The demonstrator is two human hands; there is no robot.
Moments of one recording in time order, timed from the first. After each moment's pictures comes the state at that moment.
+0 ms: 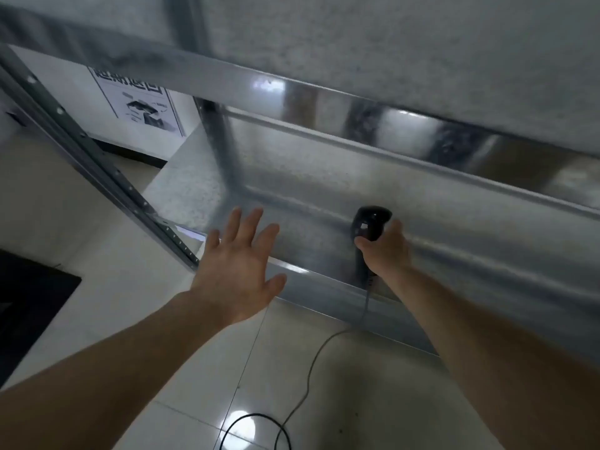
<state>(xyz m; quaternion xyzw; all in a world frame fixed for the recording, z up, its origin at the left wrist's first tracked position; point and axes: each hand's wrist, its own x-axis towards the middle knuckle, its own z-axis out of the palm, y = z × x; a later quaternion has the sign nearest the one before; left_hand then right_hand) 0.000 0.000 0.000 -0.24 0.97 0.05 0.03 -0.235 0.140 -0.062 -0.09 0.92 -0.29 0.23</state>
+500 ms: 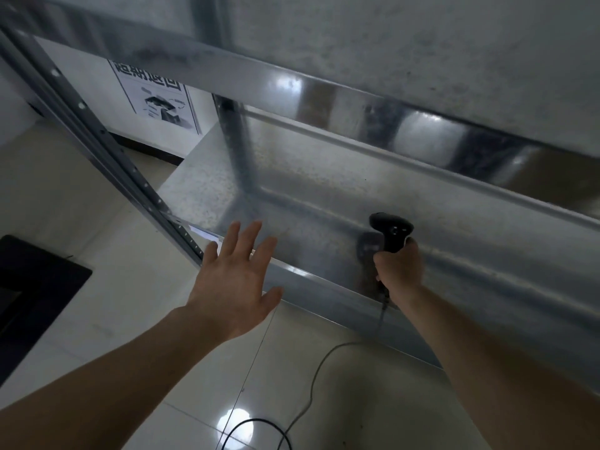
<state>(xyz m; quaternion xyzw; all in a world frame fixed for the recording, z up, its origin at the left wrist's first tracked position) 0.018 -0.014 -0.014 -0.27 0.96 0.06 0.03 -0.232 0.131 -0.092 0.01 0.87 -0.42 0.24</state>
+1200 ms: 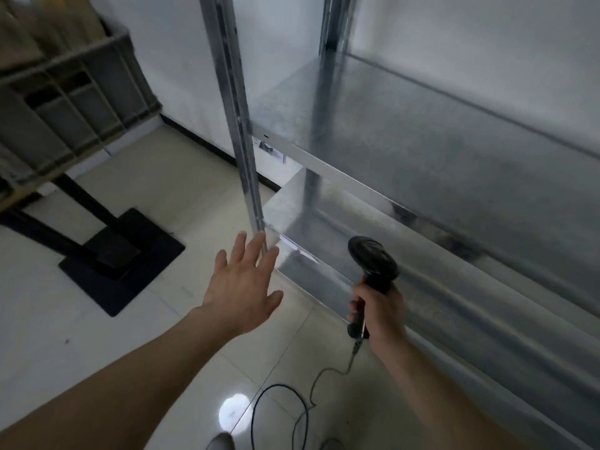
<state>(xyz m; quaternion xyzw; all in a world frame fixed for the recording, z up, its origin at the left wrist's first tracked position) 0.178 -0.002 0.194 -0.40 0.91 0.08 0.10 -0.016 0.130 0.158 -0.05 0.72 -0.56 0.41</state>
